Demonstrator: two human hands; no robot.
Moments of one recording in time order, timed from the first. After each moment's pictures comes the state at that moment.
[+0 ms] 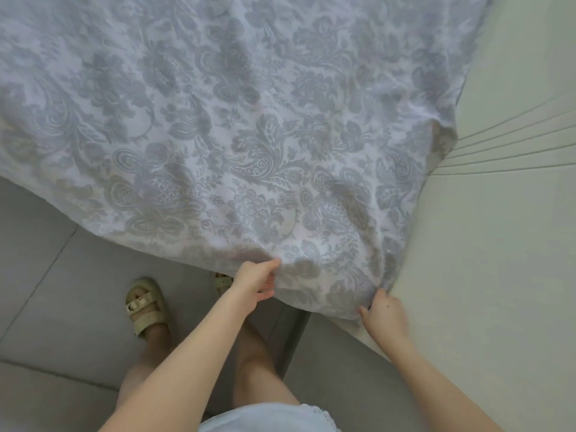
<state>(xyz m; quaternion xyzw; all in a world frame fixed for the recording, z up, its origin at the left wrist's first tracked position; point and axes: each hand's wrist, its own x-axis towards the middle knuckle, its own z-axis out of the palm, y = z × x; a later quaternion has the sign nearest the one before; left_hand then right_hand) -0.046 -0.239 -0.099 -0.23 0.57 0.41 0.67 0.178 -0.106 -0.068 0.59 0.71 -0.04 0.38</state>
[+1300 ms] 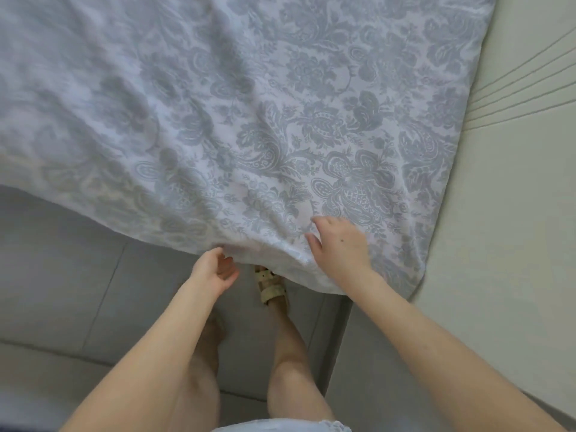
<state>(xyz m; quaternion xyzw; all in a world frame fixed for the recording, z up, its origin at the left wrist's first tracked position) -0.117 -0.300 -0.142 -0.43 0.57 0.46 0.53 0.025 -0.141 -0.054 0.34 0.91 -0.15 0.15</state>
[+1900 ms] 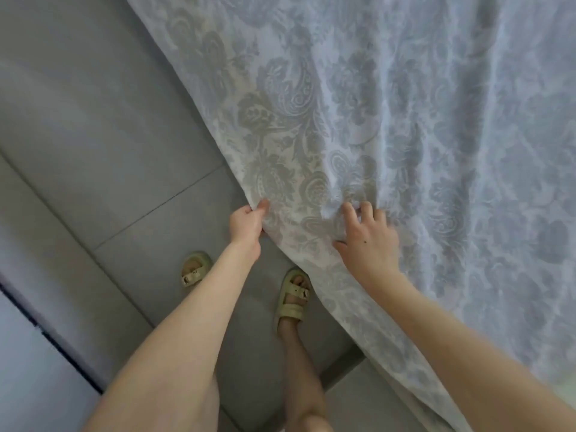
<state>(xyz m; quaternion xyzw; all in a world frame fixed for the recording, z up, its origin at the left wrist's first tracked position) -0.230 -0.410 -0.219 -0.42 0.58 0.61 0.34 -0.164 -0.244 -0.129 0.11 0.95 0.05 0.27</state>
